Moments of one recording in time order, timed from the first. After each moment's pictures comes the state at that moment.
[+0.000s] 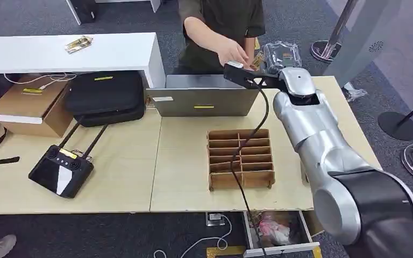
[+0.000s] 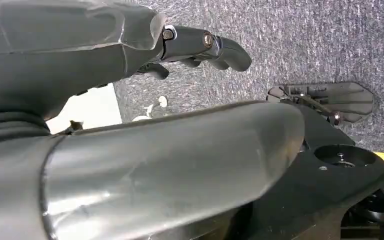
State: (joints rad) left arm -0.11 -0.18 1.14 -0.20 -1.08 -0.03 0.09; right arm -1.17 0.11 0.17 -0.40 1.51 -0.16 0.09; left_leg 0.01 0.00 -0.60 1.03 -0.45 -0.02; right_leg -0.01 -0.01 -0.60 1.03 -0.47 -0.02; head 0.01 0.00
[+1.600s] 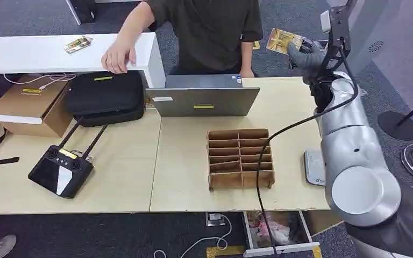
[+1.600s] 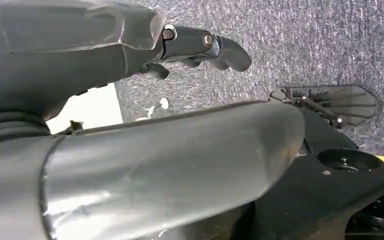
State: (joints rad) left arm -0.10 -0.18 1.14 -0.20 -1.08 -0.01 0.09; right arm -1.21 0.06 -0.47 -0.42 0.44 0.20 0.01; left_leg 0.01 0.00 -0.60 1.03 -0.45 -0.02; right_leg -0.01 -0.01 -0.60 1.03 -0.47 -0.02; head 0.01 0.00
